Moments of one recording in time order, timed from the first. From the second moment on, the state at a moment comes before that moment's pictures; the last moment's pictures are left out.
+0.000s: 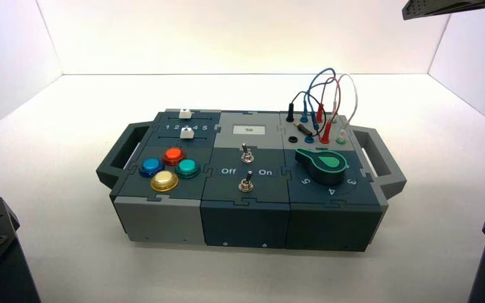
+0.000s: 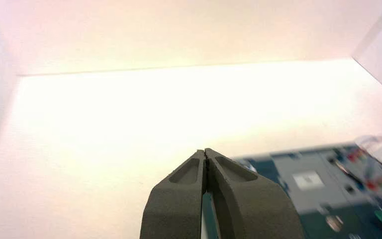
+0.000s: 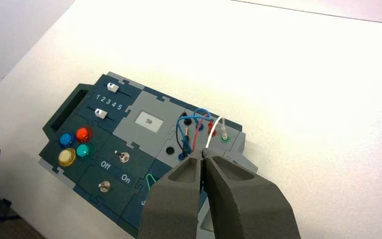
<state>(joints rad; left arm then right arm) -0.20 -1.29 1.24 -0.23 0.56 0.13 0.50 -1.10 1.15 0.12 0.63 0.08</state>
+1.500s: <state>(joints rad) -0.60 -0.82 1.12 -0.38 0.87 -0.08 0.50 -1.10 1.15 0.11 0.63 0.08</state>
